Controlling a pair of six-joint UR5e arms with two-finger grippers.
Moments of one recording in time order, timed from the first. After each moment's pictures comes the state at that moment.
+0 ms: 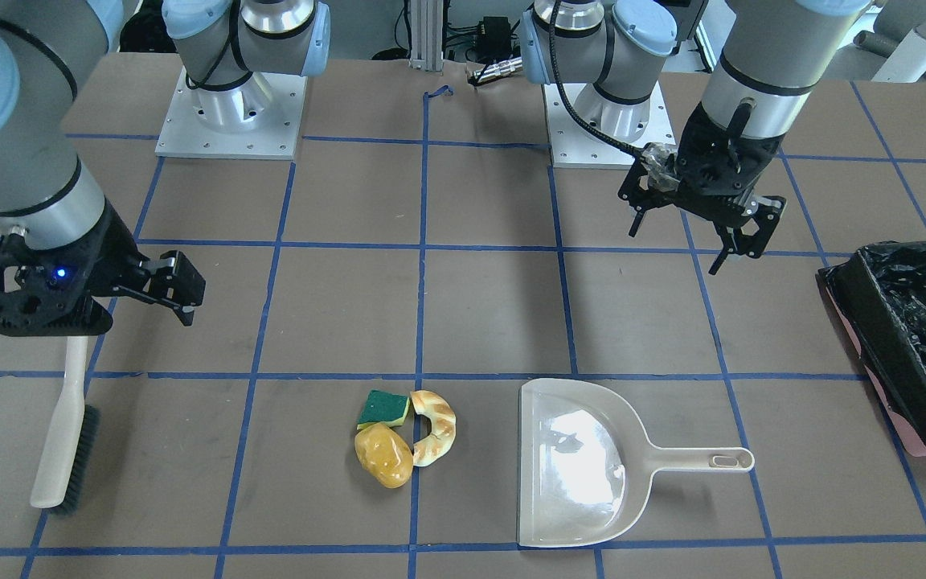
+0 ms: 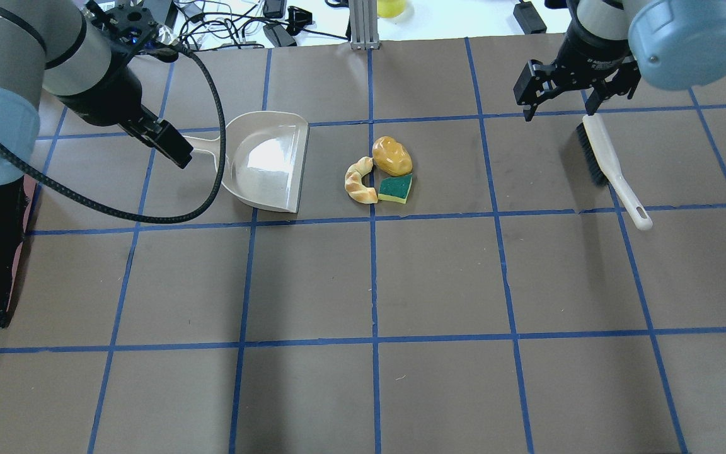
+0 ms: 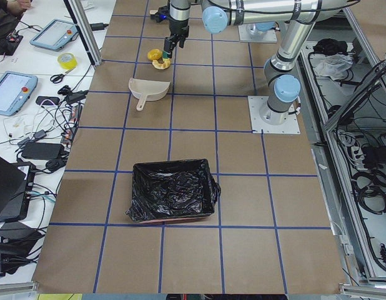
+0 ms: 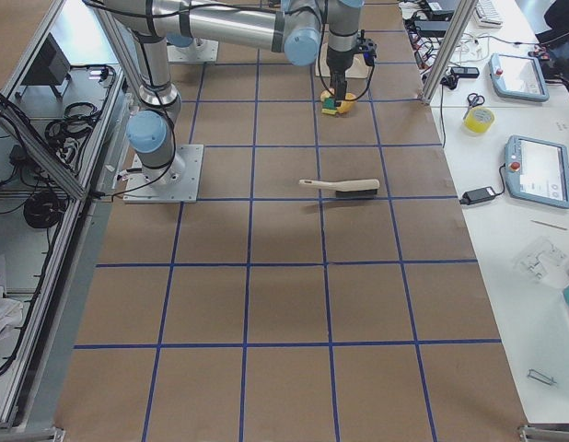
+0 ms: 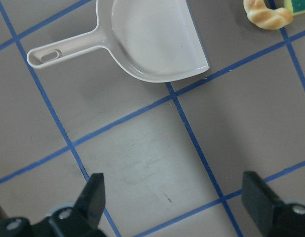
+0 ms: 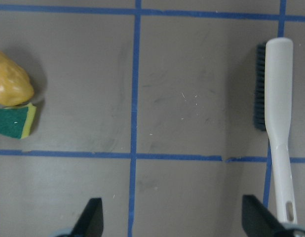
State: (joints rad) left arm -1.49 -1.58 -1.68 -1.33 1.56 0.77; right arm 1.48 -1.35 1.57 -1.83 -1.59 -0.14
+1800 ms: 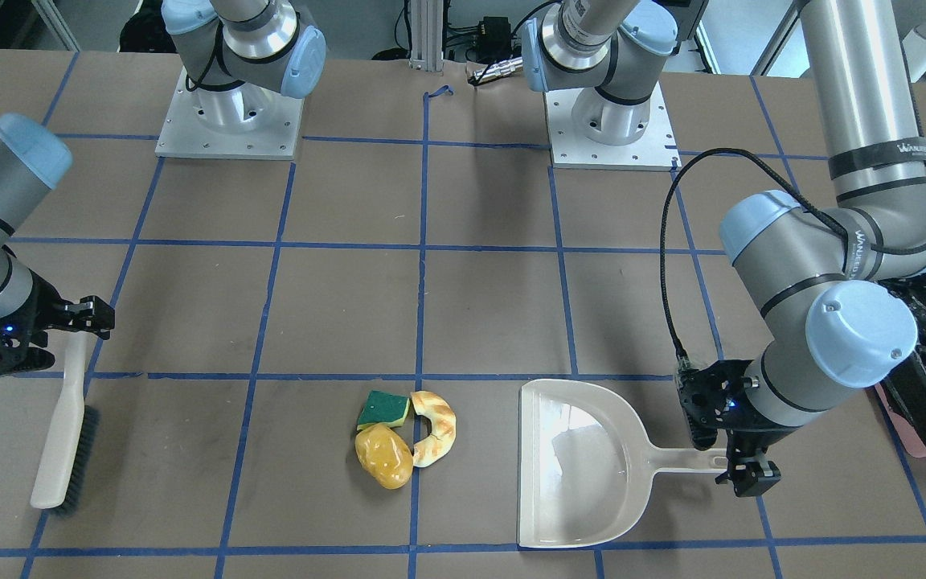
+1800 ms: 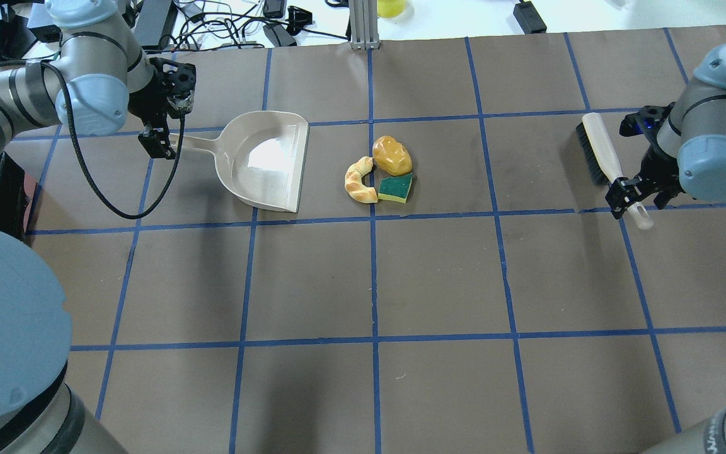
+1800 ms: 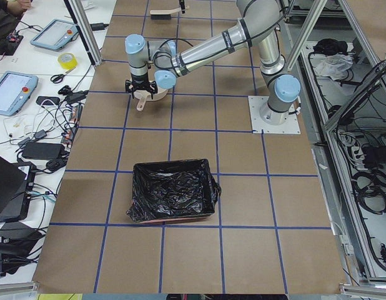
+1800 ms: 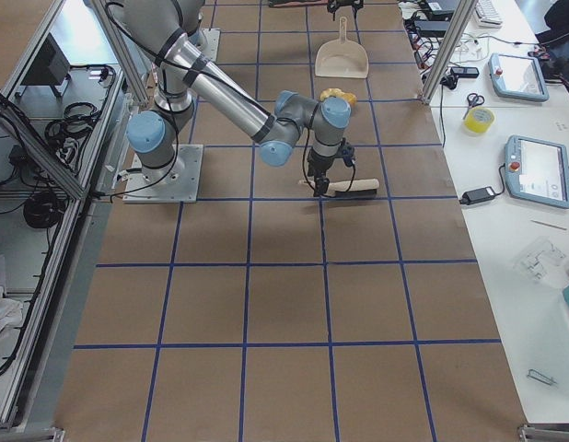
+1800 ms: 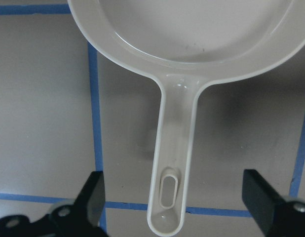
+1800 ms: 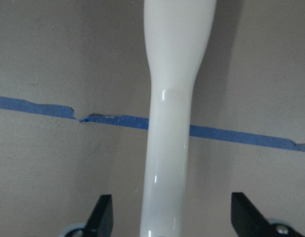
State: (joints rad) left arm -1.39 -2.08 -1.50 -1.09 1.61 1.71; right arm 1.17 -1.25 1.89 -2.13 -1.68 -0.57
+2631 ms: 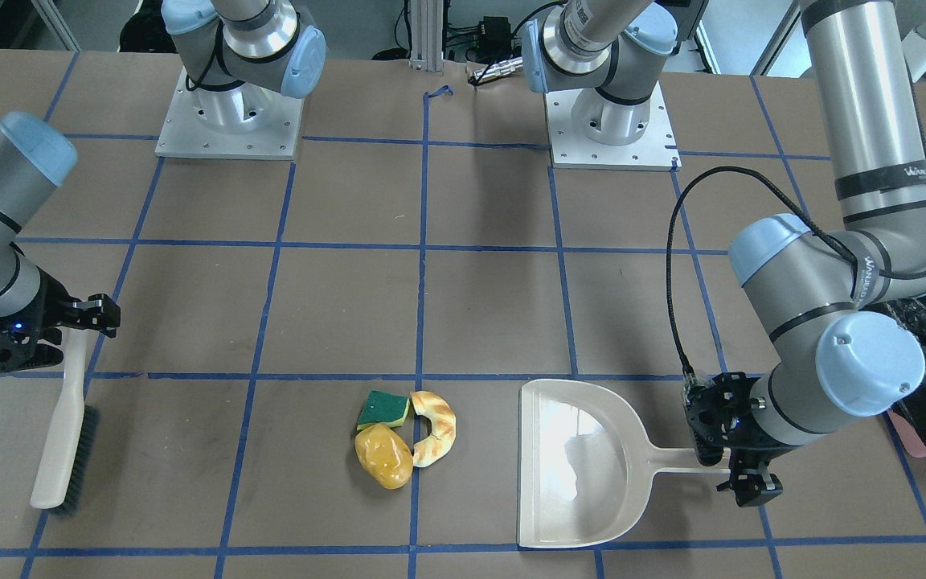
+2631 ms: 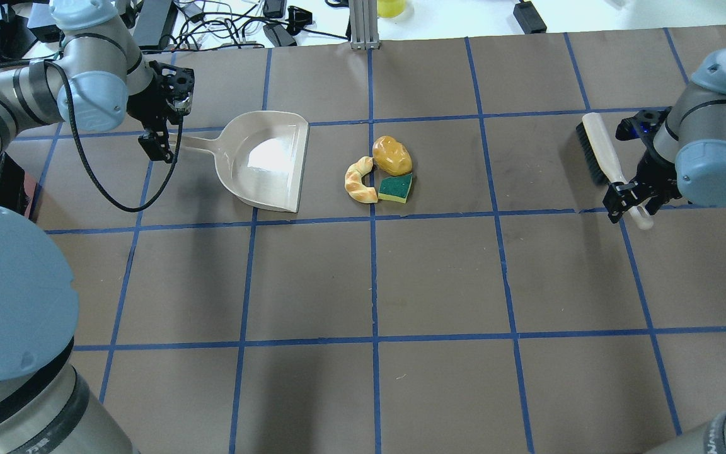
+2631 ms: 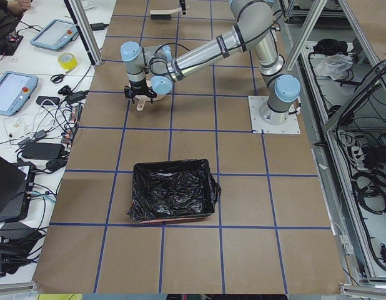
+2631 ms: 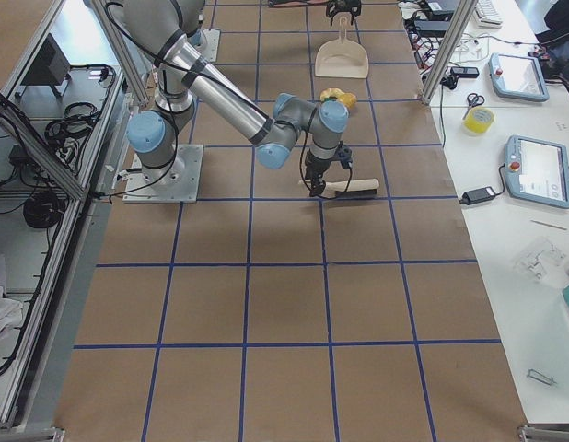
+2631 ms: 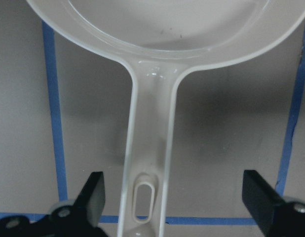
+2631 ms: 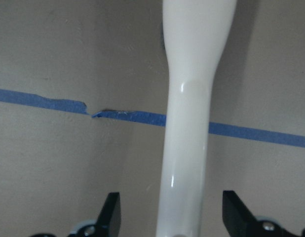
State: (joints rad) left arm -1.38 -2.14 -1.45 -1.12 1.60 1.71; right arm 1.17 -1.26 1.91 -2.13 -1.66 -0.57
